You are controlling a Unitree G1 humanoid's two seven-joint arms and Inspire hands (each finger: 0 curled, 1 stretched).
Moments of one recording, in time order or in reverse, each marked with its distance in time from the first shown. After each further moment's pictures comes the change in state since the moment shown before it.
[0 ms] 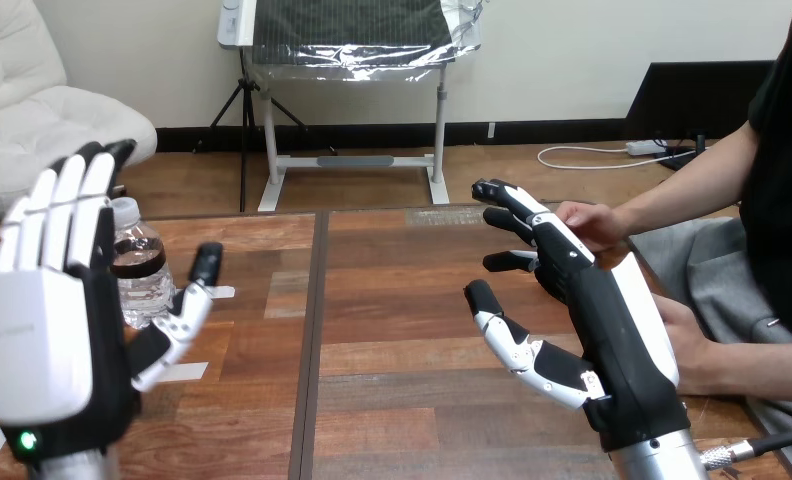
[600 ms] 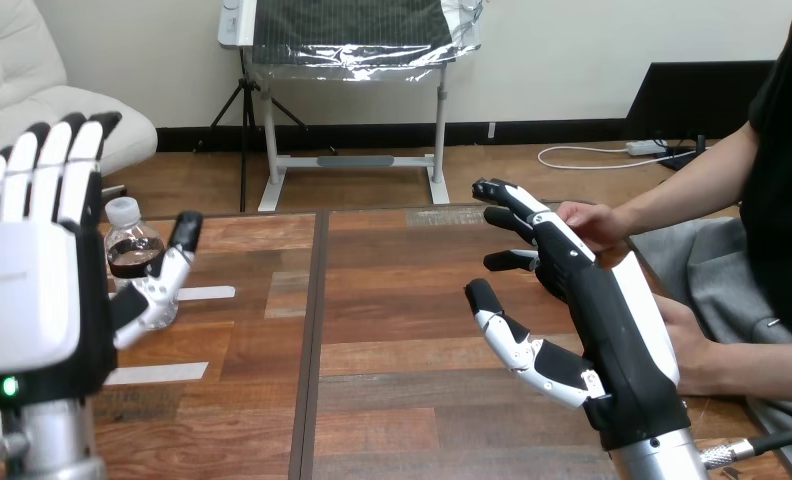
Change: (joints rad) left arm -0.131 0.115 -0.009 0.096 0.014 0.107 -0.057; right arm -0.003 0.001 0.001 0.001 -0.001 0.000 -0.003
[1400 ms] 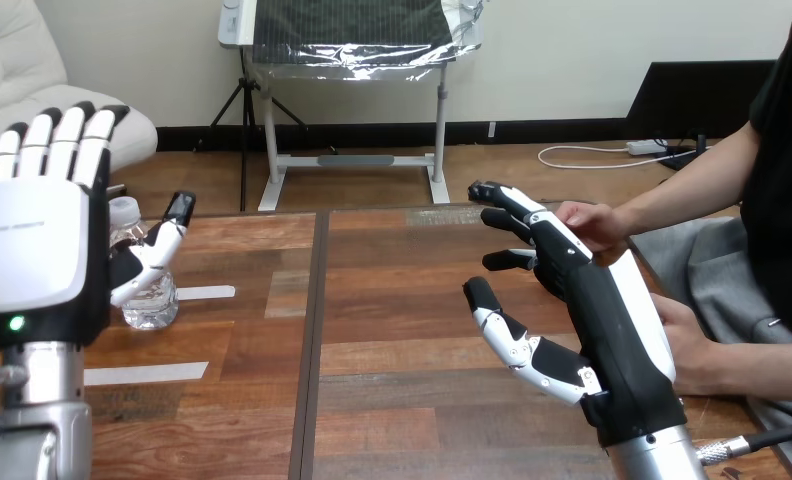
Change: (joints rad) left arm -0.218 0.124 -0.086 0.308 -0.028 0.023 -0.059; right arm -0.015 0.000 0.001 0.021 -0.007 0.000 -0.010
